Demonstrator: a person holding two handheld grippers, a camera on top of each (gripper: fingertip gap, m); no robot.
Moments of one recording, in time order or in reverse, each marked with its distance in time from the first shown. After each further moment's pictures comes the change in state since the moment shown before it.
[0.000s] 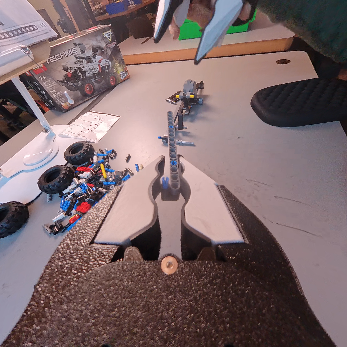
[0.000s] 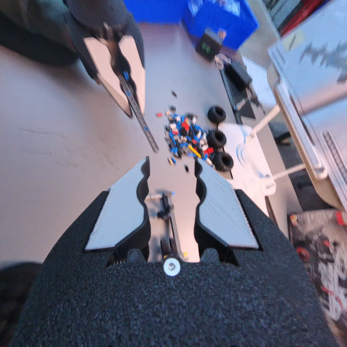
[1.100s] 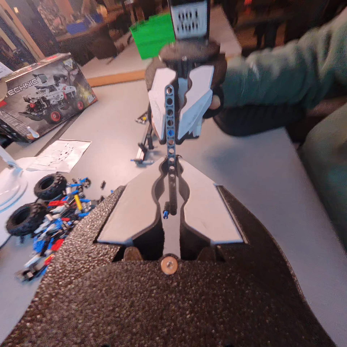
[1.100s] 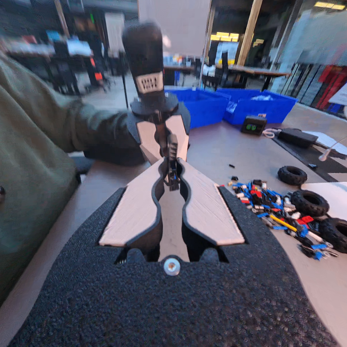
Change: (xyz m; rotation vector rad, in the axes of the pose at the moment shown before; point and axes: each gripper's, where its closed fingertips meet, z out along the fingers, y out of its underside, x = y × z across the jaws) left arm 0.039 -0.033 -0.002 0.062 0.172 0.045; right arm -0.069 -0.059 0.043 0.556 -0.237 0.316
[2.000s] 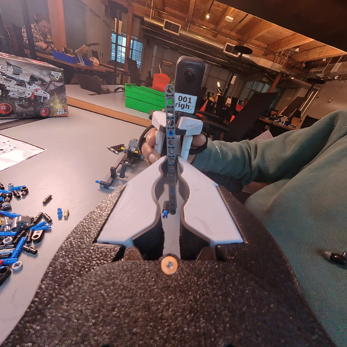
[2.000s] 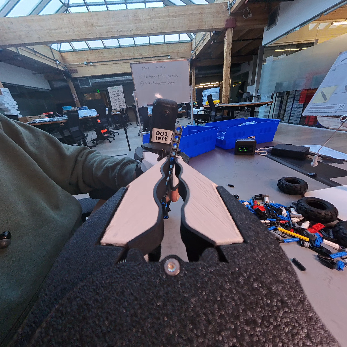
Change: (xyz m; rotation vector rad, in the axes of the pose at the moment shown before) left arm -0.004 -0.027 -0.002 0.325 0.163 -0.404; right arm 0.015 -0.026 -0.007 0.229 0.046 0.142
